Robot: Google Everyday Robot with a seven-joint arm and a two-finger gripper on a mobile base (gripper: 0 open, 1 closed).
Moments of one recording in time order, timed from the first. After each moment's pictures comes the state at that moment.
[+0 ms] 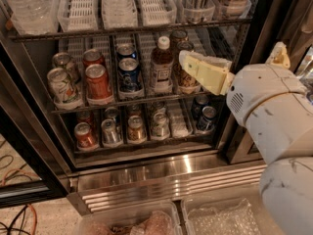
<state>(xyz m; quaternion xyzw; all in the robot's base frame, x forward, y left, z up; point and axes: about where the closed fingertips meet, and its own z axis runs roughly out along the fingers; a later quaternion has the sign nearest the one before) 0.485 -0.131 1.031 -0.06 0.67 0.06 0.74</state>
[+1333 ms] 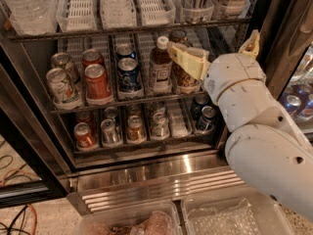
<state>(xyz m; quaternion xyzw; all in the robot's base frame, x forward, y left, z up) 0.551 -0.116 1.022 -0.08 0.62 0.05 0.78</state>
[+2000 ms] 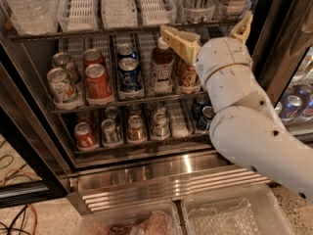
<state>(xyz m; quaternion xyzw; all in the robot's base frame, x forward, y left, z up) 0.580 -0.105 1.044 -0.08 0.58 0.02 0.81</state>
